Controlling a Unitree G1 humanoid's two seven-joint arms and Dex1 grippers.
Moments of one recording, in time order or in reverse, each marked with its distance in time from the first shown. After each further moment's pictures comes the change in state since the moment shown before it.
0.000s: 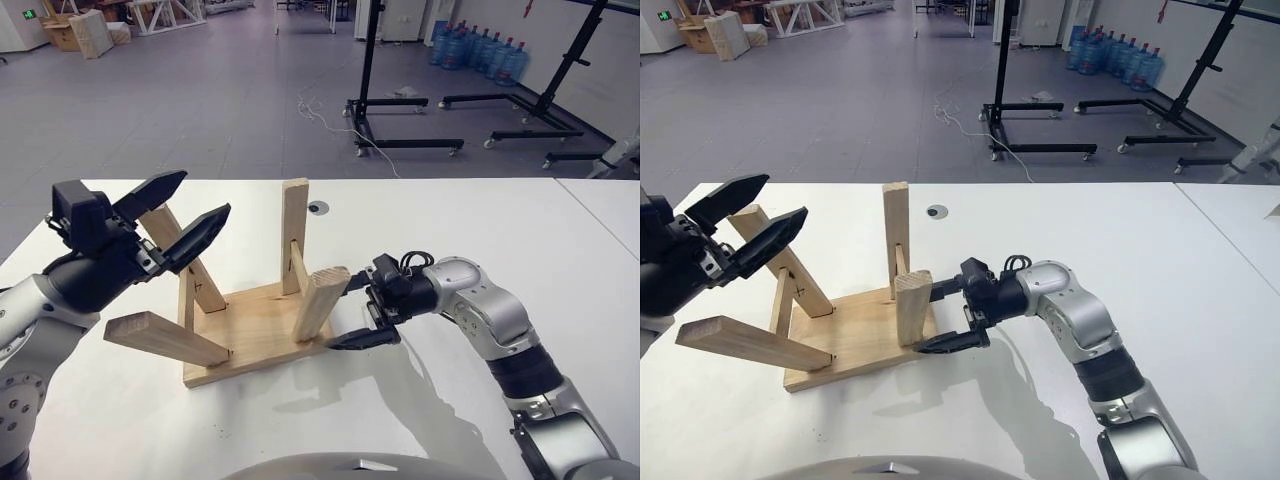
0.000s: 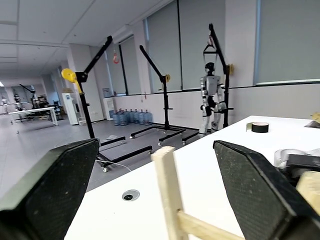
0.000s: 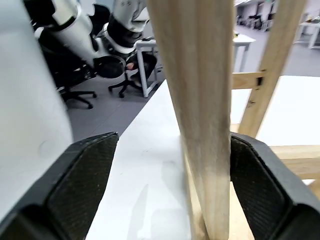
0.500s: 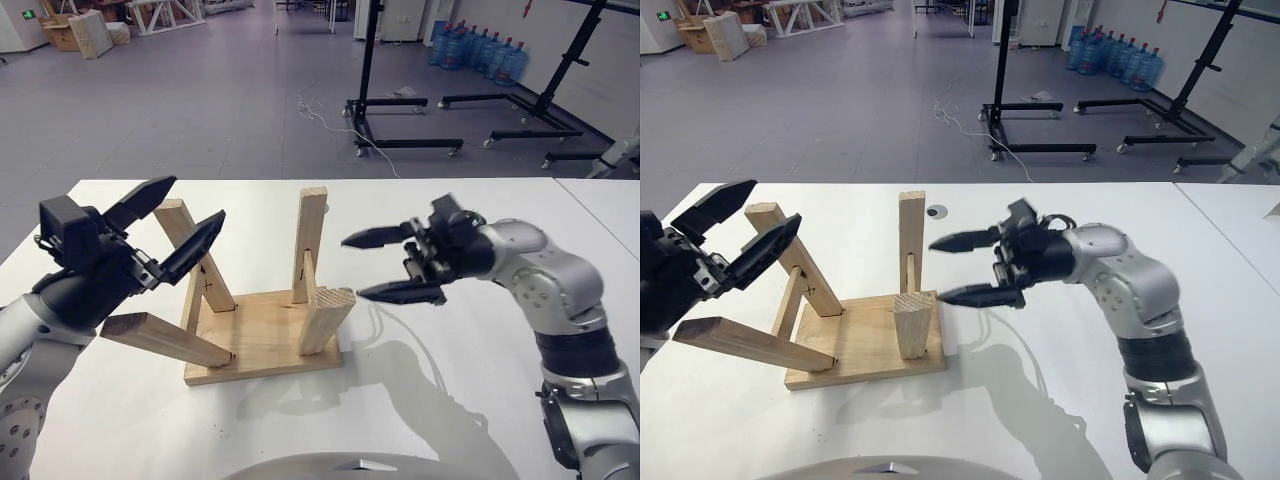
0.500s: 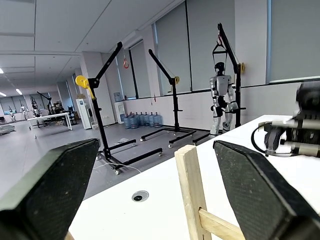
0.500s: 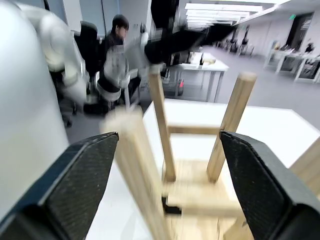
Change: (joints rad) left arm 0.055 -0.012 0.061 -0.074 0.023 -0.022 0.023; right arm -0.134 -0.096 -0.326 -0.123 0.384 0.281 -0.191
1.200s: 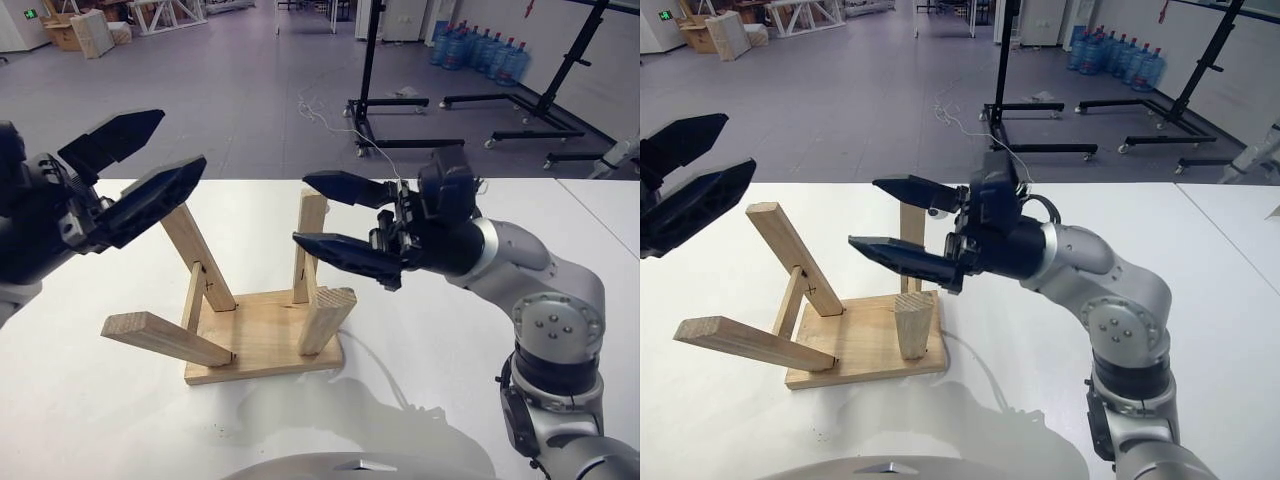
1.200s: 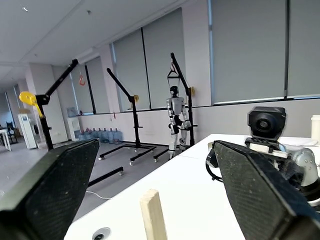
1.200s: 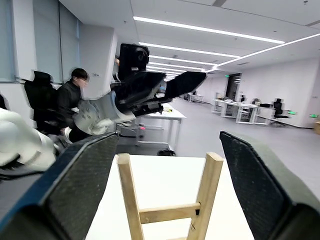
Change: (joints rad) left arm -0.212 0.253 0.118 0.204 -0.470 0.125 -0.096; right arm 0.007 0.183 0.060 -0.397 0.133 0.055 -0.694
